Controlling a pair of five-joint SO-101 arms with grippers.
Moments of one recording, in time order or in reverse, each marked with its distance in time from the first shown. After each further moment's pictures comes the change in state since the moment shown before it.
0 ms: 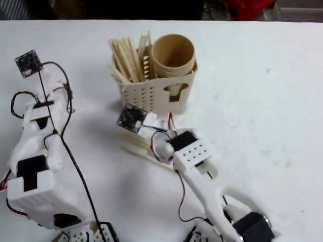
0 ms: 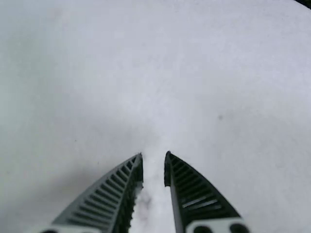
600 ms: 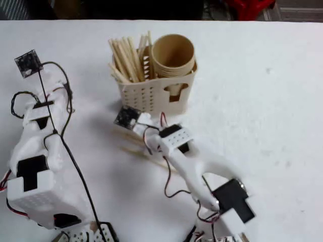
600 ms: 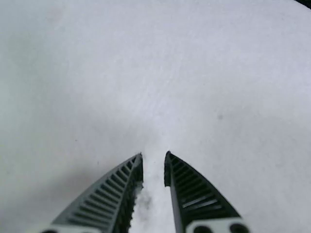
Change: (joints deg) left arm 0.0 0.0 0.0 0.0 0.0; right arm 0.0 21.7 -7.1 -5.3 0.2
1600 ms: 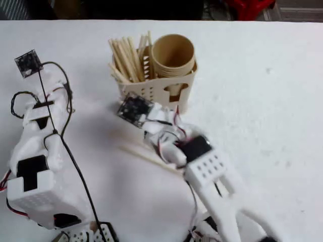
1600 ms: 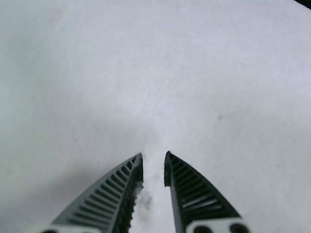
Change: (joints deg) left arm 0.0 0.0 0.0 0.0 0.0; right arm -0.8 -40.2 3.5 6.2 -3.3
